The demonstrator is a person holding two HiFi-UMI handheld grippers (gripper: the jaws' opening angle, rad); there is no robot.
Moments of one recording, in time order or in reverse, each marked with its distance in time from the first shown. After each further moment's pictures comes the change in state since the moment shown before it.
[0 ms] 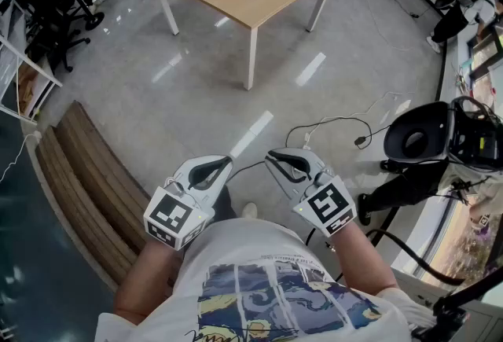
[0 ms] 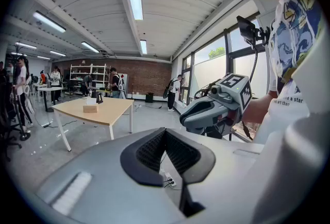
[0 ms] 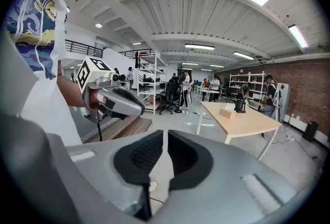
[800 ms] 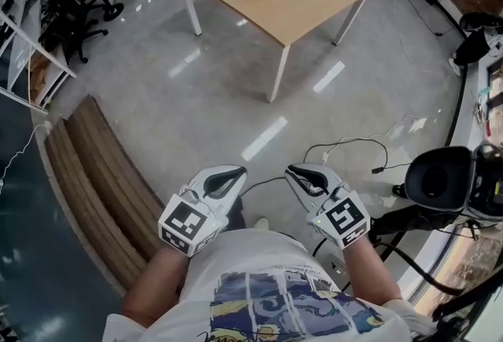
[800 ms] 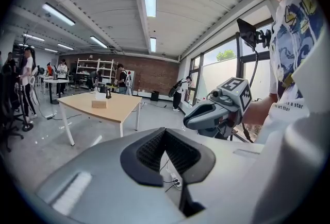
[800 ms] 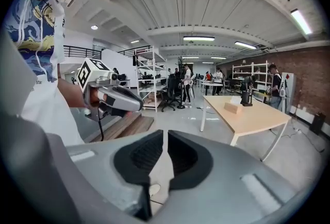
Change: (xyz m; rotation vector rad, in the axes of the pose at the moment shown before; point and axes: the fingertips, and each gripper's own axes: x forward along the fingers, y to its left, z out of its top) left arm 0.020 0.094 -0.003 -0.080 0.017 0.028; right arm 0.076 -0.052 -0.001 0.041 0.052 0.047
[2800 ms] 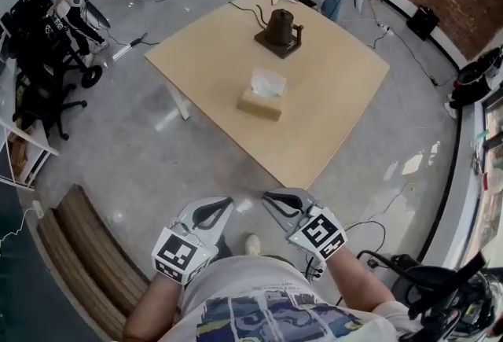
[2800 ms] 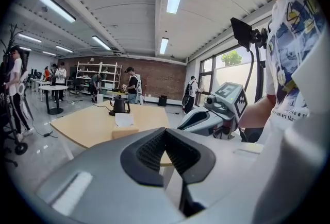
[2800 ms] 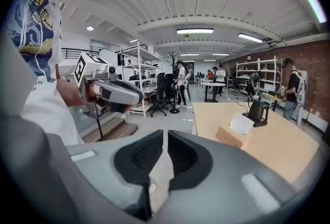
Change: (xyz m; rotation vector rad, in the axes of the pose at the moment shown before) left arm 0.211 0.439 0.165 0.029 -0.038 0.010; right arm 0.348 -0.351 0.172 -0.005 0.009 0.052
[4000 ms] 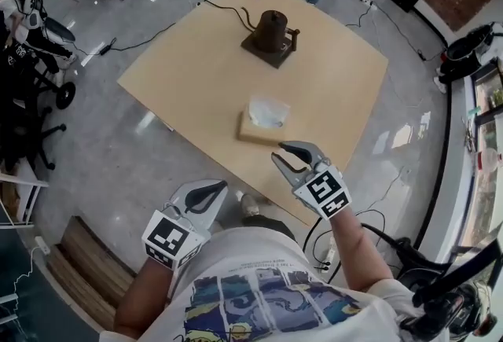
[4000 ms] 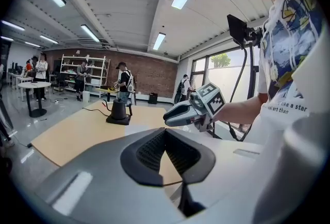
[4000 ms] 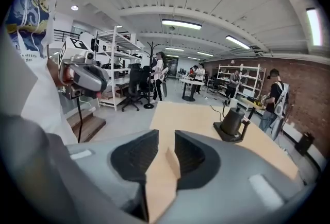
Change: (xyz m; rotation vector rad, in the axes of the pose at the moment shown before) left arm 0.101 0.176 0.050 0.019 0.044 -0.168; right arm 0.110 -0.229 0.046 -0.032 0.096 -0.245
